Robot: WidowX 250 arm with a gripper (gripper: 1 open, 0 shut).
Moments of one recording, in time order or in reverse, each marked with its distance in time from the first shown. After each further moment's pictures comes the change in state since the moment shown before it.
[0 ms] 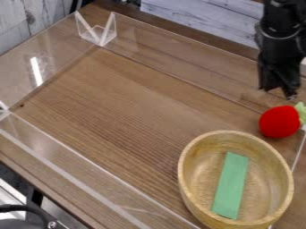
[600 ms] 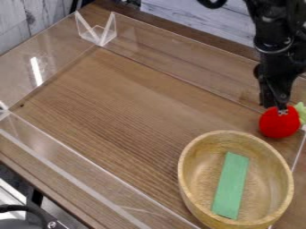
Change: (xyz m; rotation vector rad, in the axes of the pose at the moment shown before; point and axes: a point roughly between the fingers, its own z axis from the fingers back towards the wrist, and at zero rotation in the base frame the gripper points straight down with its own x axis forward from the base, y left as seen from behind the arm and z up) arm -0.020 0.006 -0.026 -0.112 -0.019 -0.129
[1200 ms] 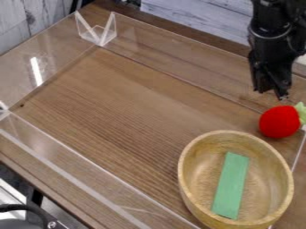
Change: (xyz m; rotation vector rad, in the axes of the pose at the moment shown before) arm 0.002 0.004 0.024 0.084 0.023 0.130
